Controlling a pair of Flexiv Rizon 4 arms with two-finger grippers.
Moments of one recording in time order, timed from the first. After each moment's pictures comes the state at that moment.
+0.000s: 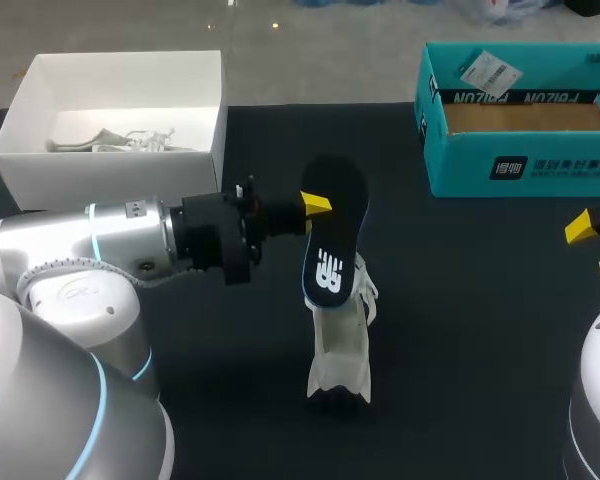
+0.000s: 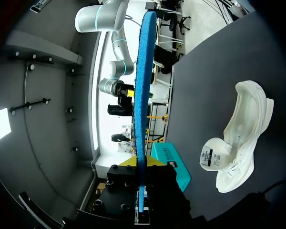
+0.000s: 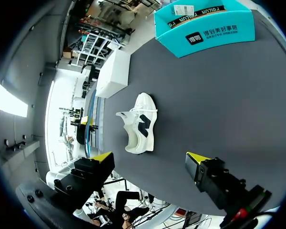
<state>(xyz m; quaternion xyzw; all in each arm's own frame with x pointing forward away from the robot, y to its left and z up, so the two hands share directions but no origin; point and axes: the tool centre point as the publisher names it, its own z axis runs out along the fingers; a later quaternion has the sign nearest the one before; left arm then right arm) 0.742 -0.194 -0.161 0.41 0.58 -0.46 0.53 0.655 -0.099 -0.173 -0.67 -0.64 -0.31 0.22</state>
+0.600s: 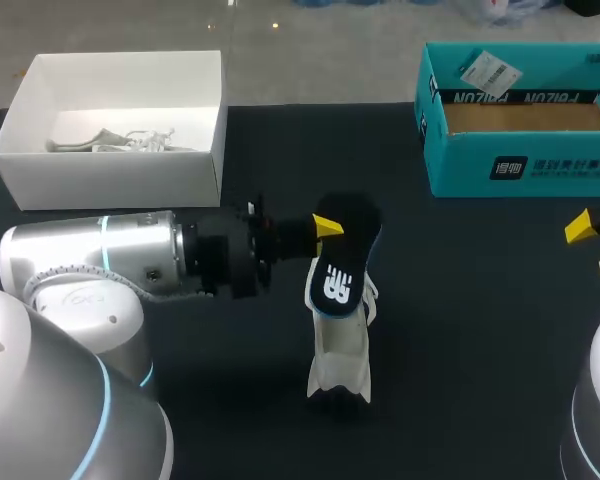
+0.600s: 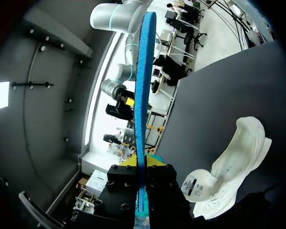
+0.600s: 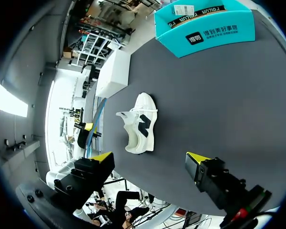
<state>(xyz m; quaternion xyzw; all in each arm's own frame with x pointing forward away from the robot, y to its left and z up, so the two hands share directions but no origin) 0.711 -0.212 -0.180 0.36 0.62 -0.53 0.44 0.655 -0.099 -0.173 -0.67 -0.64 -0.31 0.23</state>
